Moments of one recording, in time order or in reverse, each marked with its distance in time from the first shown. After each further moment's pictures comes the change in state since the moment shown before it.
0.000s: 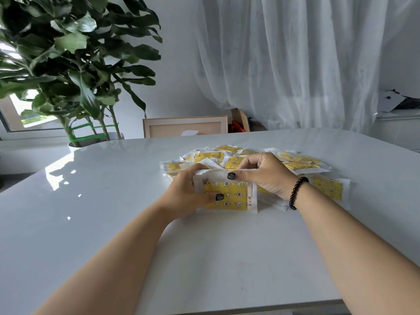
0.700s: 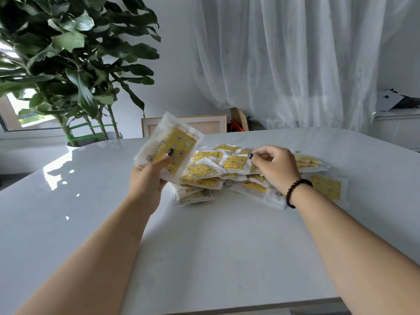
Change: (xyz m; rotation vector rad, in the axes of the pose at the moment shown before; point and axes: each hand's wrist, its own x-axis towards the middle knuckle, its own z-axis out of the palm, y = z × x) left_hand 0.005 0.002 -0.037 -0.732 0.529 -0.118; right_hand 0.008 0.024 -0.011 -0.230 0.506 -0.018
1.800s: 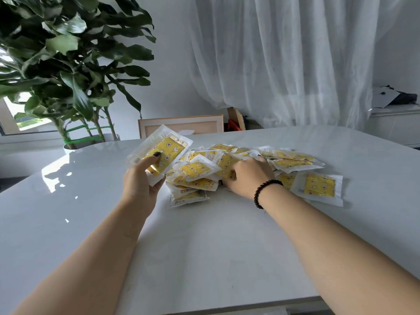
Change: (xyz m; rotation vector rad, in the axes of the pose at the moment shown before) left_hand -0.004 0.003 0.002 -0.123 0.144 -0.158; right_hand -0.007 -0.016 0.030 -0.983 -0.377 -0.224
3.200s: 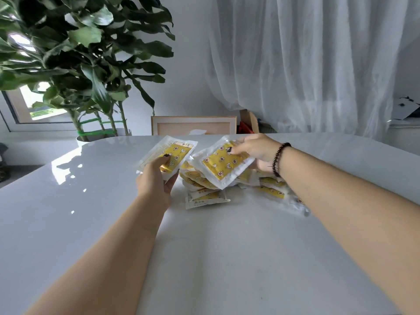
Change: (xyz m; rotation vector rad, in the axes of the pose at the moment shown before) left_hand 0.026 -0.001 -0.015 -0.114 0.169 -0.080; right_hand 0.059 -0.017 -0.038 1.318 -0.207 0.277
